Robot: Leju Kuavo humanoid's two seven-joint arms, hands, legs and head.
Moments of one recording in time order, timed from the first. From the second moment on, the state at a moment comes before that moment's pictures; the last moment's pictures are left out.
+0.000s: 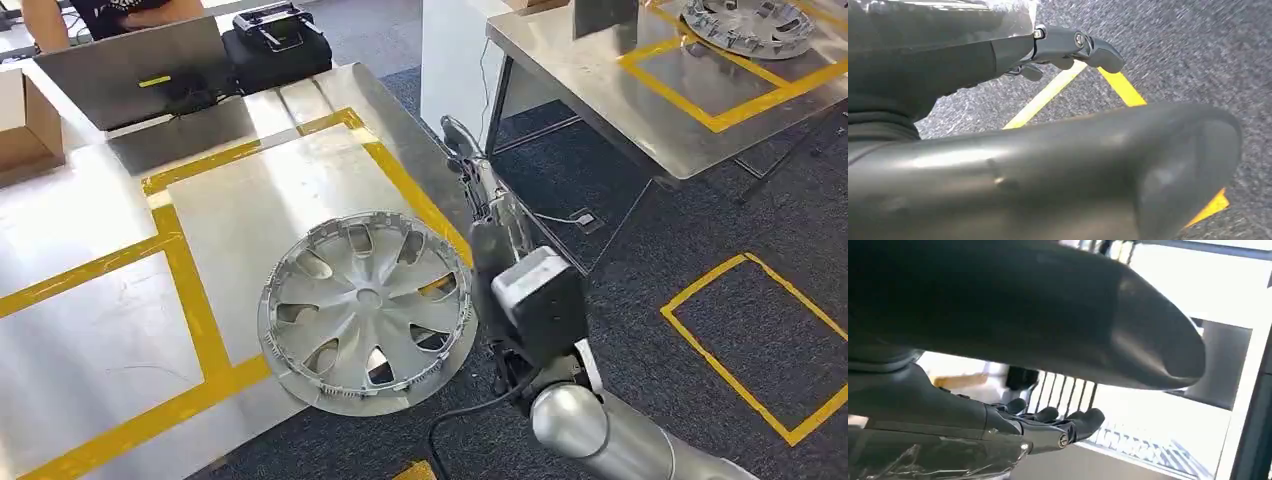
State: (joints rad) left arm -0.11 -0.07 -1.27 -0.24 1.01 0.58 -0.27; right arm -0.44 -0.25 0.85 -1.94 -0.02 -0.47 -0.01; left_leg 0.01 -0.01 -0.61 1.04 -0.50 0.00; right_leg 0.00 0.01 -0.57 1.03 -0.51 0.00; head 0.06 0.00
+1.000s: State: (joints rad) left arm -0.10 -0.06 -1.22 -0.24 1.05 0.55 -0.30; right arm -0.32 -0.25 0.81 -2.24 -0.32 -0.34 -0.30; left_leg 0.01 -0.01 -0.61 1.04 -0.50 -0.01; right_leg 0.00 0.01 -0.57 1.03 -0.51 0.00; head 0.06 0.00
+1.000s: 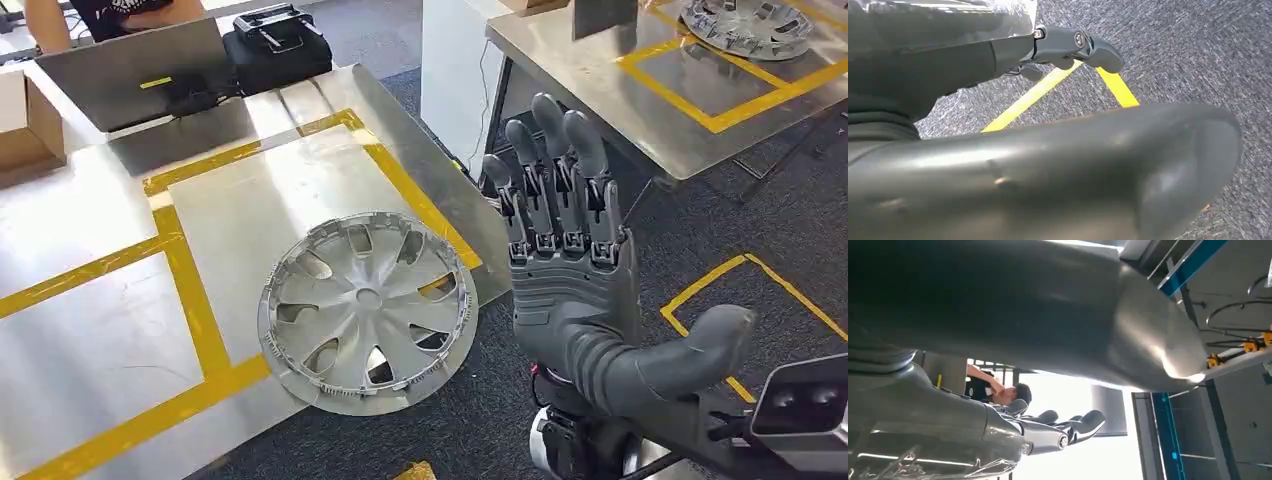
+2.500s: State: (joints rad) left arm -0.11 -0.05 -1.22 -0.24 1.04 0.55 -0.26; right arm -0.32 -0.25 0.81 -2.22 -0.36 -0.33 -0.29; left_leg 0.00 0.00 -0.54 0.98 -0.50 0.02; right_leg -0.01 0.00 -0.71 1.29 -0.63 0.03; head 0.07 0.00
